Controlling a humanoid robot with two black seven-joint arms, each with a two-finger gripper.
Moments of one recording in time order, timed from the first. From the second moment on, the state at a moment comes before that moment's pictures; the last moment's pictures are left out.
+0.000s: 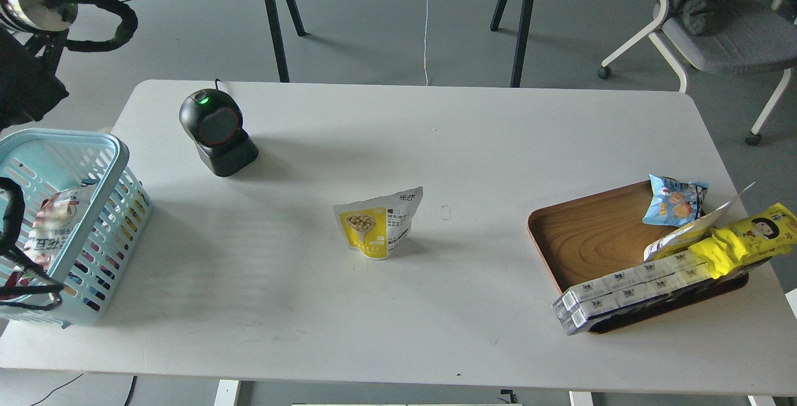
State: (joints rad) left arm -1.38 0.40 -0.38 -0.34 0.08 -0.49 -0.11; right arm 1.39 -0.85 0.03 0.86 0.09 0.45 0.49
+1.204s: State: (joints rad) left arm -1.18 0.50 -0.22 -1.49 1.84 -0.49 -0.17; right arm 0.83 -0.51 0.72 0.63 0.46 0.49 0.31
